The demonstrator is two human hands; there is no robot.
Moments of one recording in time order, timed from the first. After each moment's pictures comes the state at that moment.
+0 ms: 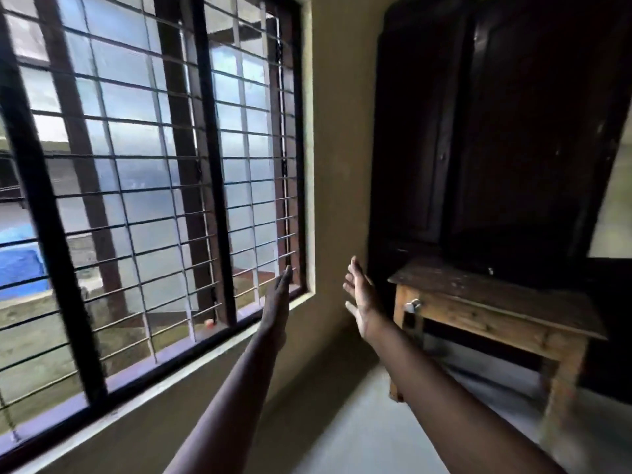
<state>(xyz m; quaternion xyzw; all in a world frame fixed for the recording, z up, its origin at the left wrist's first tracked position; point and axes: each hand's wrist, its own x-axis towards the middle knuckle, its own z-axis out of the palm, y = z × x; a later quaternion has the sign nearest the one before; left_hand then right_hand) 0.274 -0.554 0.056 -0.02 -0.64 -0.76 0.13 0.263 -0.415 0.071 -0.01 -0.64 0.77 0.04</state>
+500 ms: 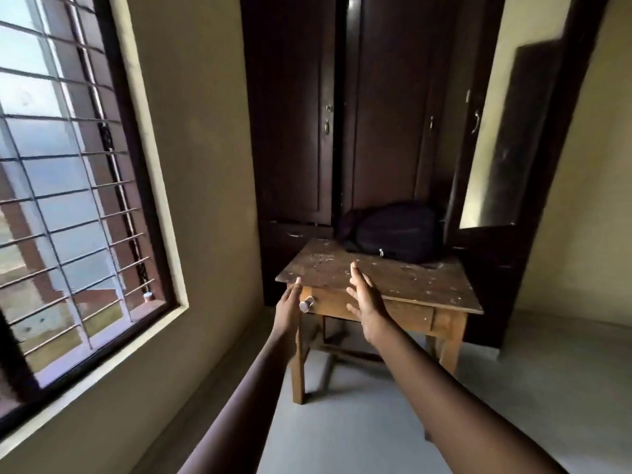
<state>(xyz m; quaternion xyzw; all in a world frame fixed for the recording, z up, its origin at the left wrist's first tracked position) 0.038 -0.264 -0.007 -0.09 -0.64 -0.76 -0.07 0.069 -0.134 0.017 -0.18 -0.64 0.74 0.15</state>
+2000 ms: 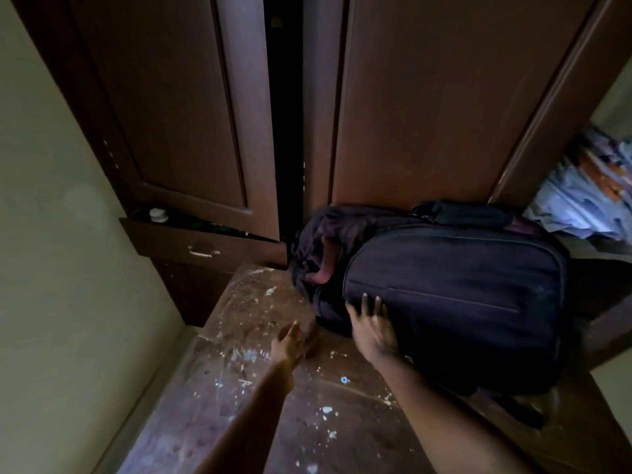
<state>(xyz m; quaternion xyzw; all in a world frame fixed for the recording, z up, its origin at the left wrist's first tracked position) -0.694 0.133 -0.183 0.20 -0.60 -0.72 -0.28 -0.660 0.296 -0.188 -0.16 -0.98 -0.06 -0.09</state>
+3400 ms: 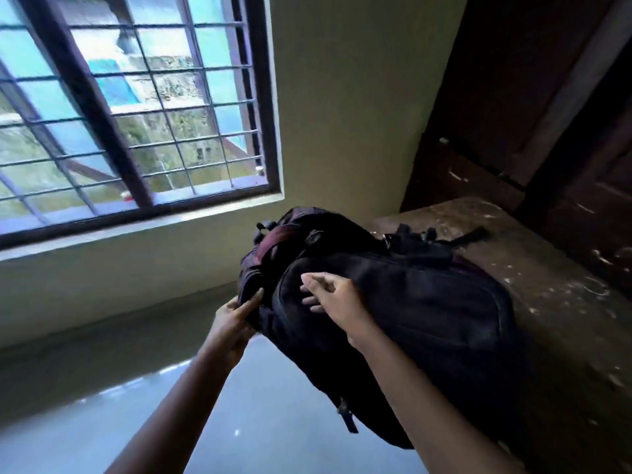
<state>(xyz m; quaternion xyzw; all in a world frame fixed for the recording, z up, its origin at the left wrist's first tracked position) -0.173 -0.126 -0.131 0.33 -0.46 -0.81 0.16 -0.276 0.011 -0.097 0.17 -0.73 0.60 -0.28</state>
